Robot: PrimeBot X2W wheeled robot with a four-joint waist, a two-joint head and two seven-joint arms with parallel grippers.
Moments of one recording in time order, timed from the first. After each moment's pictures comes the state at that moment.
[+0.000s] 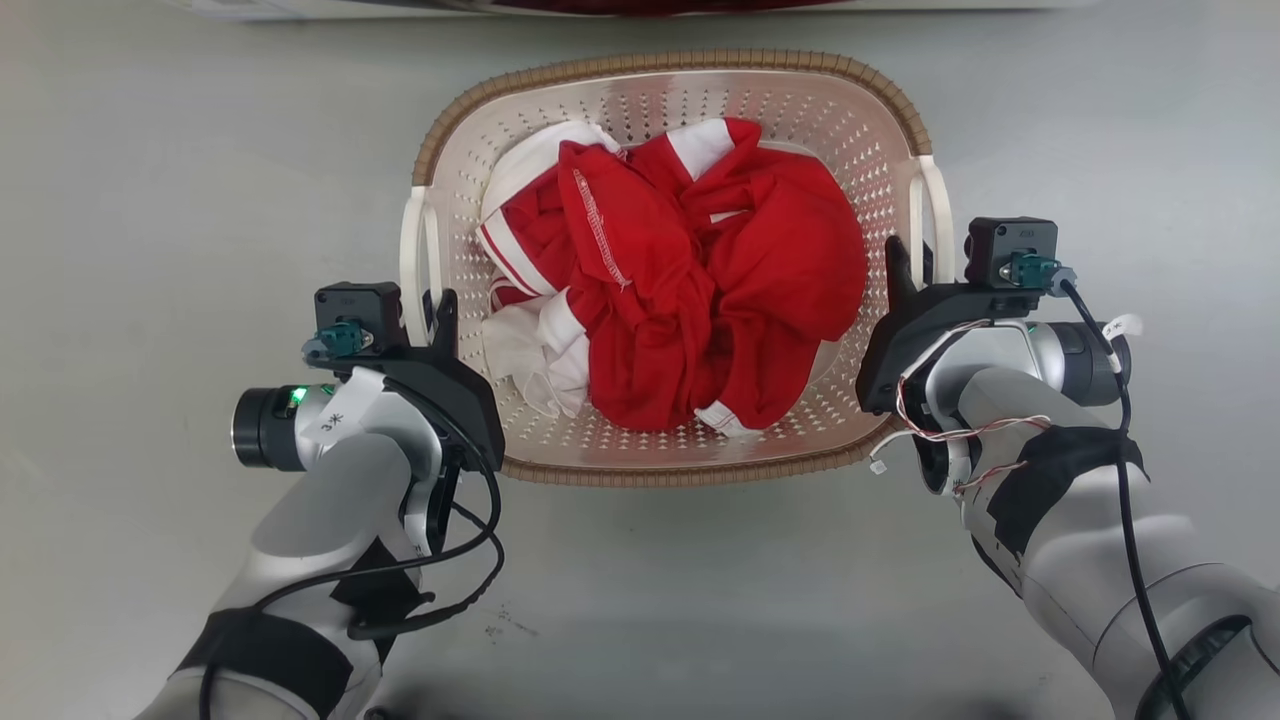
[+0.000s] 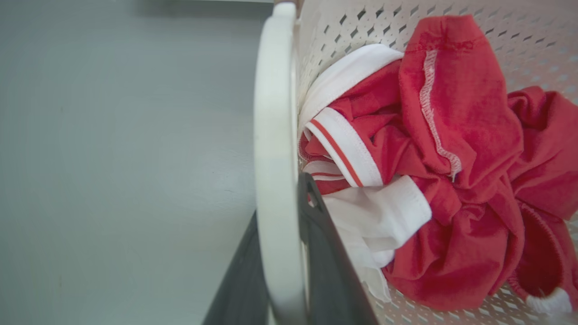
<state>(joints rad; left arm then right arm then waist) -0.91 0.05 -0.73 1.13 -0.85 0.07 -0.23 -1.06 -0.08 1.08 1.17 1.07 -0.14 -0.23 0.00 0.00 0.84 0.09</state>
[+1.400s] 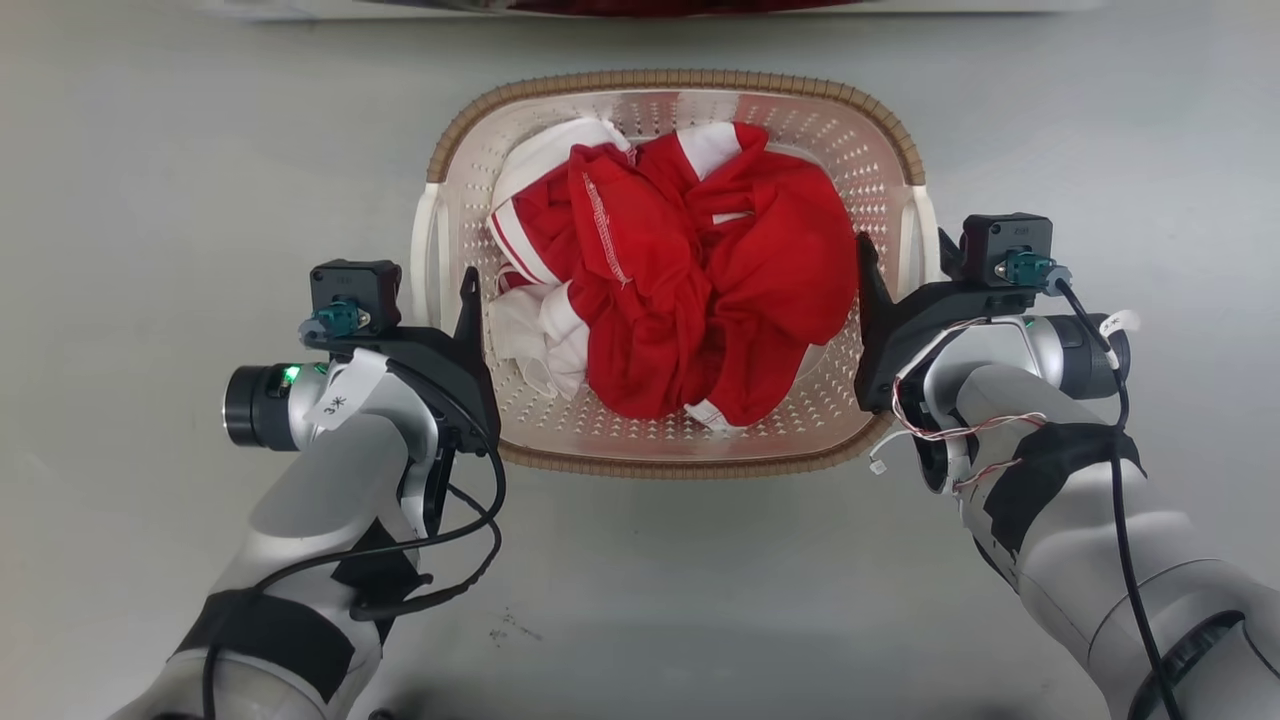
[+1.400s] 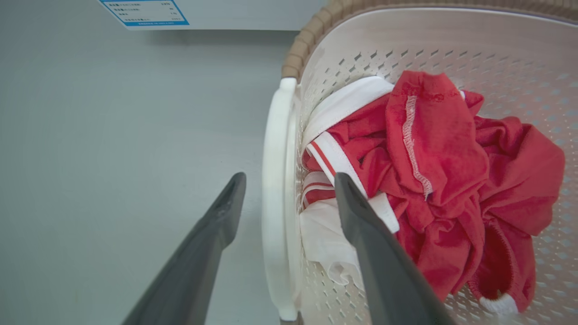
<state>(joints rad) -0.95 0.03 -0.71 1.18 -0.82 0.07 -0.25 -1.08 -0.07 1.07 1.21 1.05 -0.13 -0.25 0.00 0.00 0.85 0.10</state>
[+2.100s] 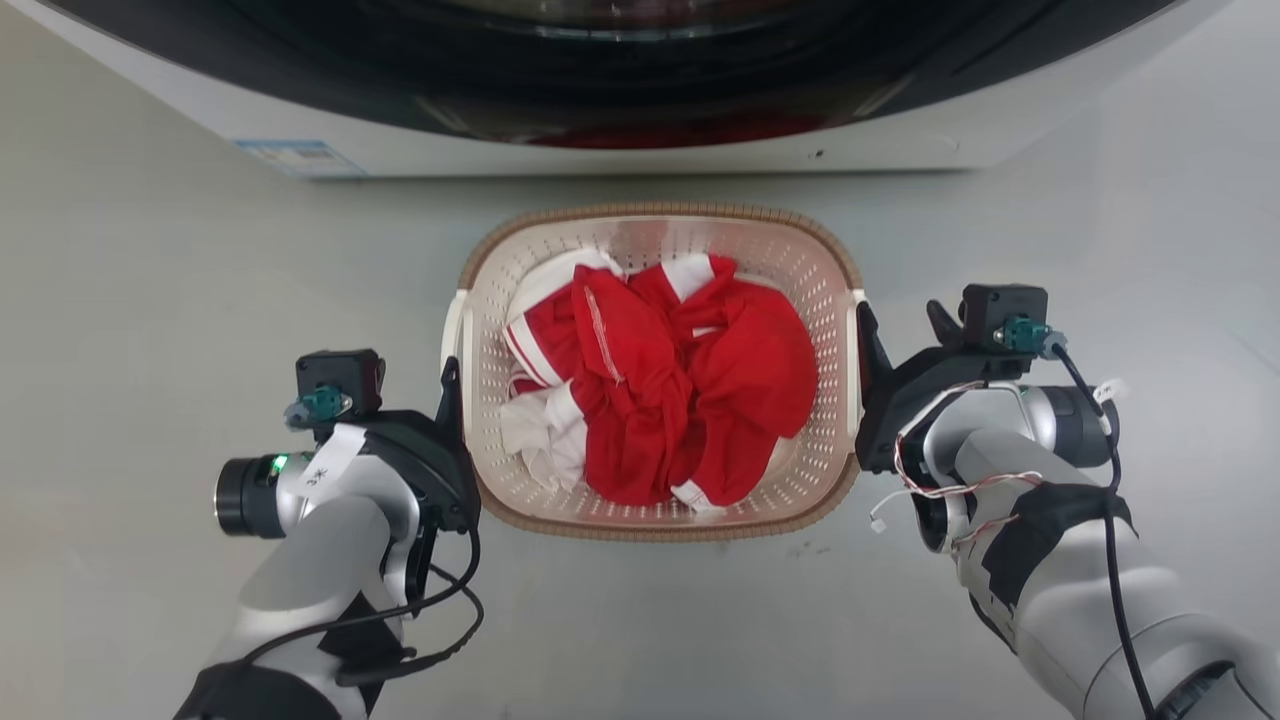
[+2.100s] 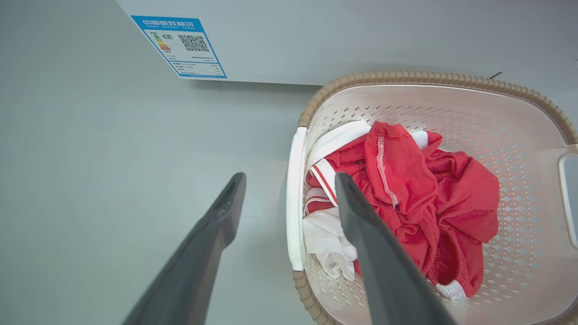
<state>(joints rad) -0.83 0.06 -0.67 1.18 -0.81 0.06 -0.25 -0.98 -0.06 1.03 1.20 1.05 -0.12 -0.25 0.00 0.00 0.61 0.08</state>
